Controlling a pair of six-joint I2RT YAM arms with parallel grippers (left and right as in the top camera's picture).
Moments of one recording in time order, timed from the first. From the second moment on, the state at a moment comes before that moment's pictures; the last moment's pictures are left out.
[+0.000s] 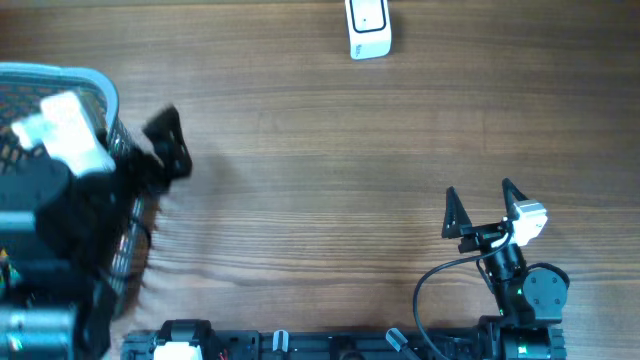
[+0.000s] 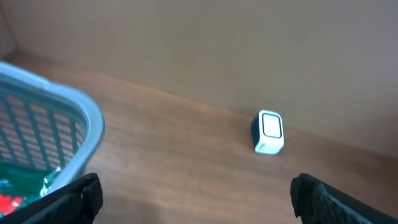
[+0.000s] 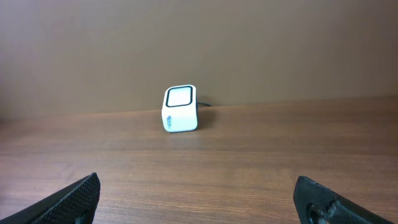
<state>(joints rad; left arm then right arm) -0.02 0.89 1.40 -0.88 -0.01 -0.33 -0.02 0.02 0.01 0.01 -0.22 0.15</state>
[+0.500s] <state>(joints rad) -0.02 1.09 1.48 -0.97 -0.05 -0.44 -0.02 0.02 0.01 0.01 -0.22 0.15</state>
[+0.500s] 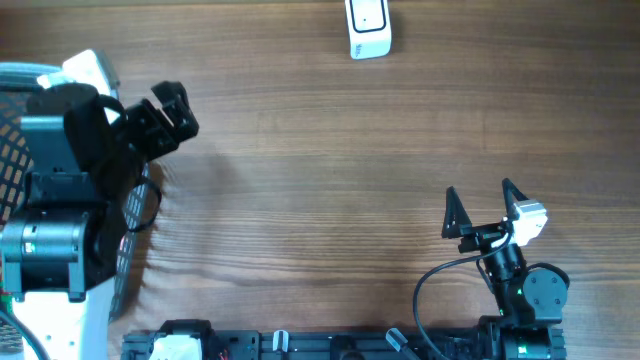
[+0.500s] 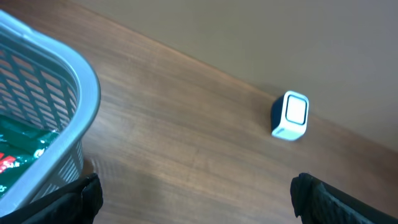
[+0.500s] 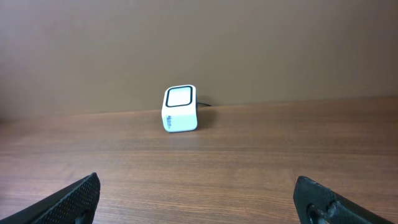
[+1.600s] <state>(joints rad) 0.44 1.28 1.73 -1.20 -0.24 -0.74 -0.02 0.02 0.01 0.01 -0.22 0.15</state>
